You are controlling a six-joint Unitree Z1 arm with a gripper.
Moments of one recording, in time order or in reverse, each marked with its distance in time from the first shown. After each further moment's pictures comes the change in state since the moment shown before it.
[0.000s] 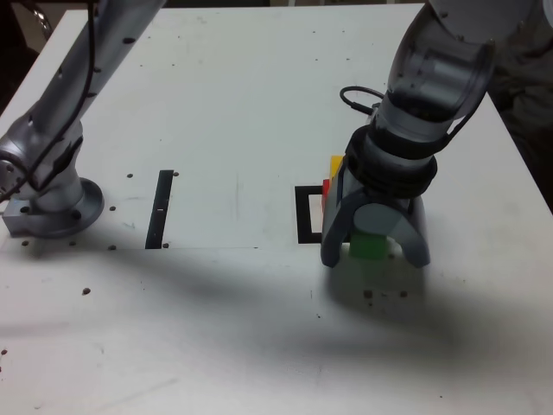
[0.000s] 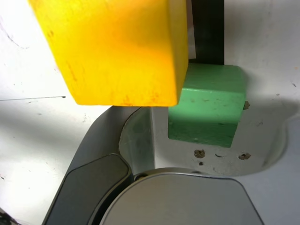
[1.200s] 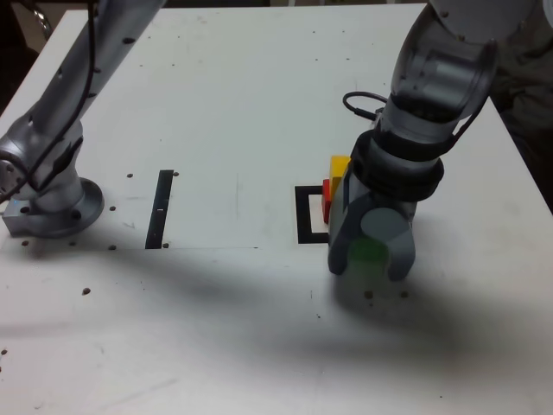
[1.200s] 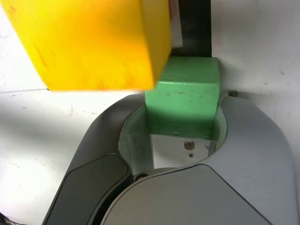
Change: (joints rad) arm -0.010 0.000 -0.012 -0.027 -0.032 -0.006
